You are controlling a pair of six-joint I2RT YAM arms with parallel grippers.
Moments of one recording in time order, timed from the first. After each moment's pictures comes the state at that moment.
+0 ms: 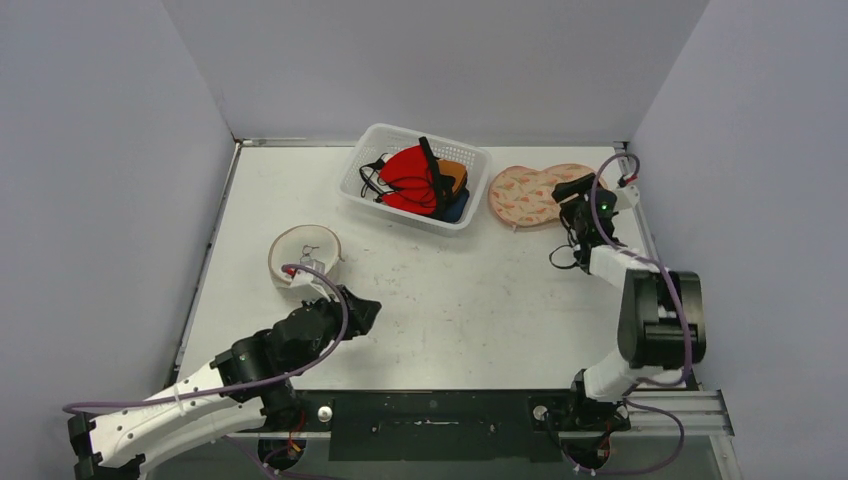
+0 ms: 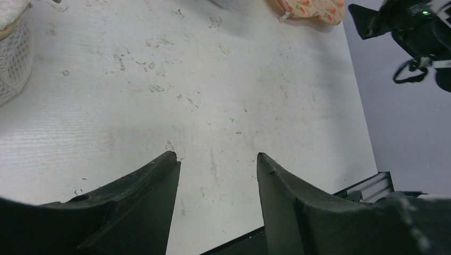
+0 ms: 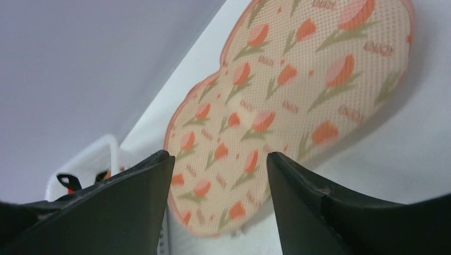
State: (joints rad) left arm -1.07 0.49 0.49 -0.44 -0.54 -0.95; right arm 0.04 1.46 0.73 0.39 0.23 0.80
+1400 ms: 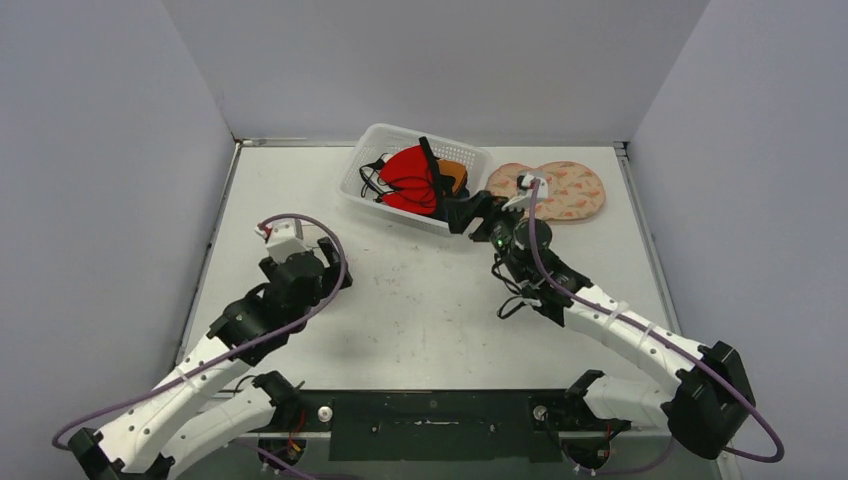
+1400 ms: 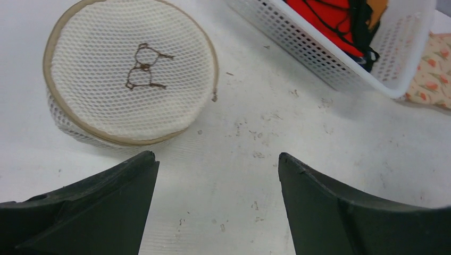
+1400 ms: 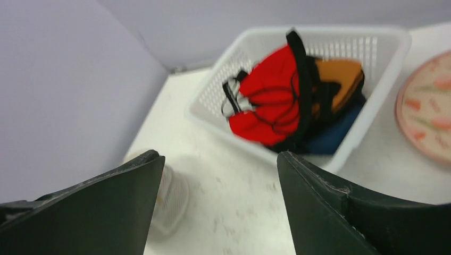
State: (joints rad) left arm -0.82 0.73 0.80 -0.65 -0.69 -0.76; right arm 0.66 1.17 0.83 0.37 0.27 0.57
